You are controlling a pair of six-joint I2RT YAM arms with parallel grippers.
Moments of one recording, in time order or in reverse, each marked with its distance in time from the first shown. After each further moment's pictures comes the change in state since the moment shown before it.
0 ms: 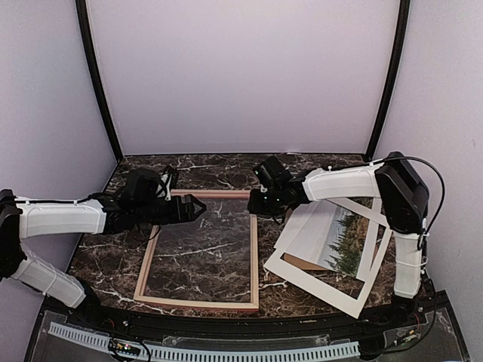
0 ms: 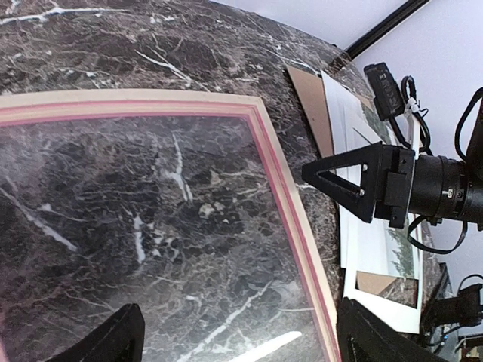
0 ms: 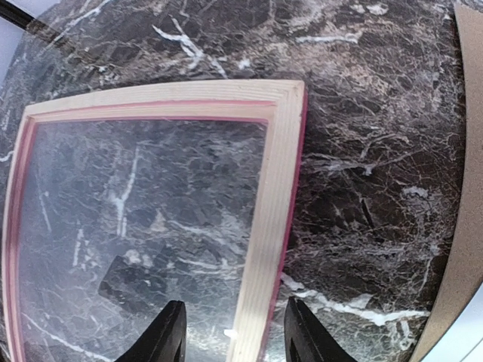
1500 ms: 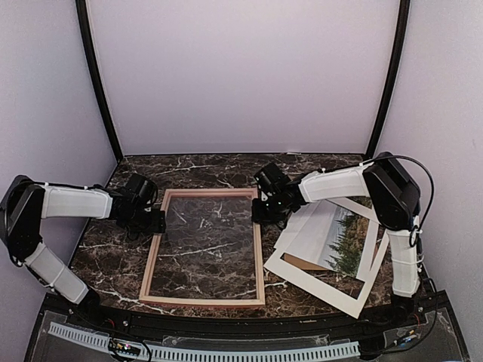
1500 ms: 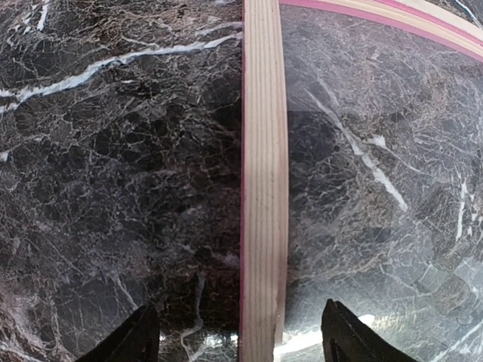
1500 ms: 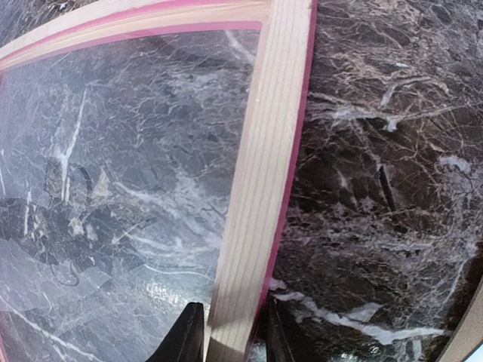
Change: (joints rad) left arm 0.231 0.157 0.066 -0.403 -0.314 0.169; right arm -0.040 0.097 0.025 -0.068 -0.115 -0.070
